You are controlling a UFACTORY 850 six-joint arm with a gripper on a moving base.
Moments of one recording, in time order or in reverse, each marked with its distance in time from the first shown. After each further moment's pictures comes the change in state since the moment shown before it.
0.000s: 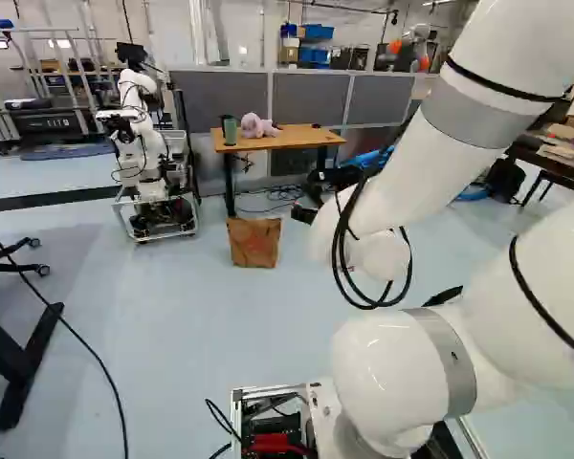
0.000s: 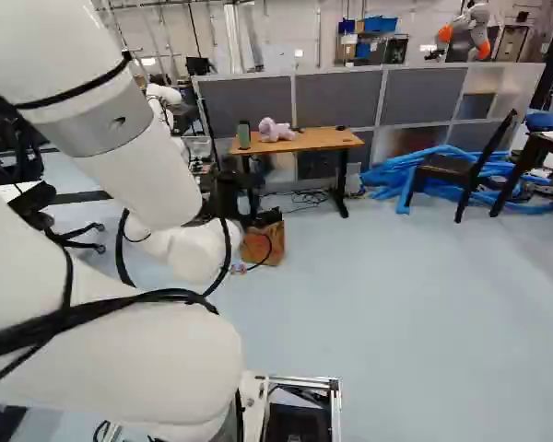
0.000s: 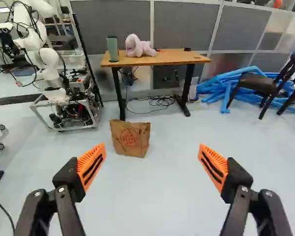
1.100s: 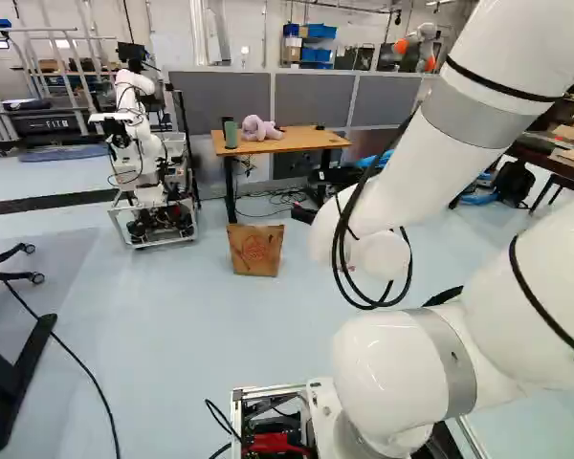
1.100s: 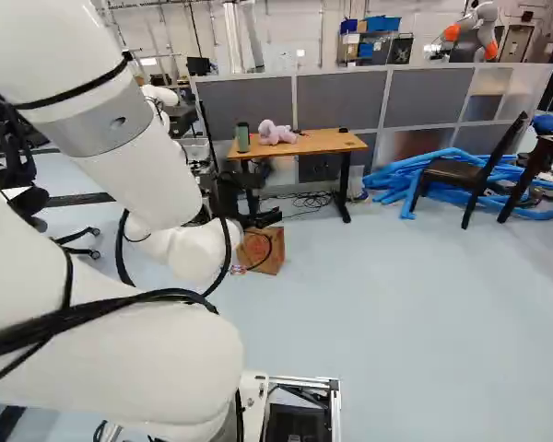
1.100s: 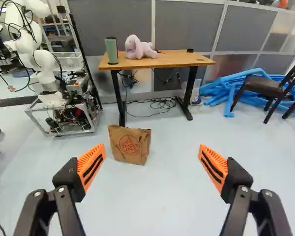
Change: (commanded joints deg) arm 0.0 0.0 0.0 0.0 0.0 0.0
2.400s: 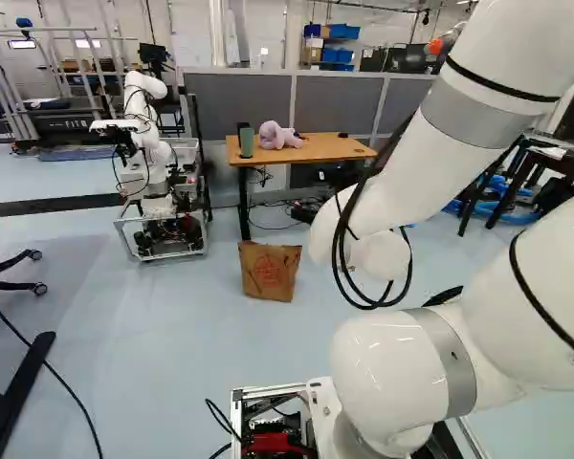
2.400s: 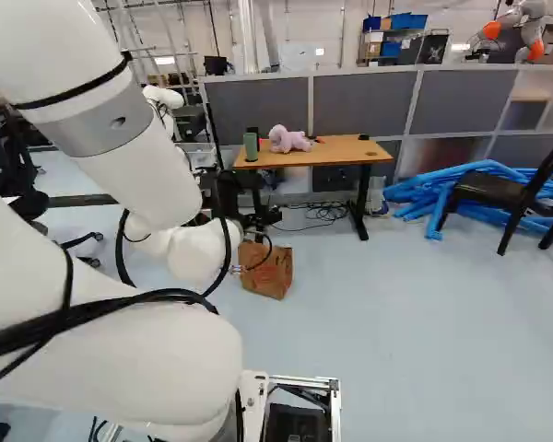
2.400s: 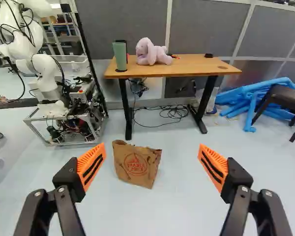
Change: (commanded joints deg) arm 0.0 0.0 0.0 0.0 0.0 0.0
